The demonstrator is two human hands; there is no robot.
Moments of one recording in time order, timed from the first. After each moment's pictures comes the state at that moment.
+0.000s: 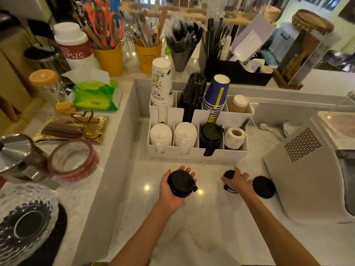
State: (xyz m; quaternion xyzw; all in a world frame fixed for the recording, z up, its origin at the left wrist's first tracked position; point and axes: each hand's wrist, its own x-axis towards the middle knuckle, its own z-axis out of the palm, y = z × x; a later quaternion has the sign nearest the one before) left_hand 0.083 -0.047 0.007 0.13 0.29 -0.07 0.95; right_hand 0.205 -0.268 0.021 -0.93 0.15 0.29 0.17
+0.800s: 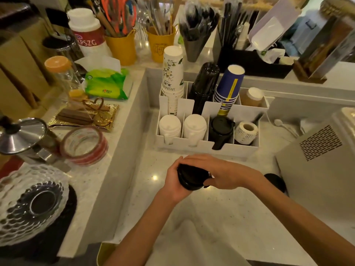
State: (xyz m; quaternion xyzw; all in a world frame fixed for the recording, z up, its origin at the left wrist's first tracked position) left_hand 0.074 -0.041 0.044 0.19 0.24 -0.14 0.94; right_hand 0.152 -0.177 0.172 -0.79 -0.50 0.34 0.15
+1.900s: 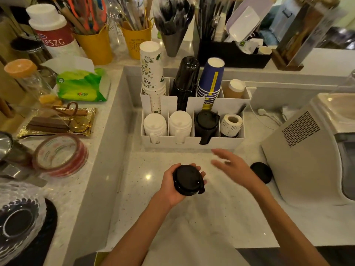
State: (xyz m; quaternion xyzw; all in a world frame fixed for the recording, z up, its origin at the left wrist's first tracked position) left_hand 0.077 -0.065 0.040 0.15 0.28 -0.20 0.93; right_hand 0.165 -0.256 0.109 -0.89 -0.14 0.22 0.36
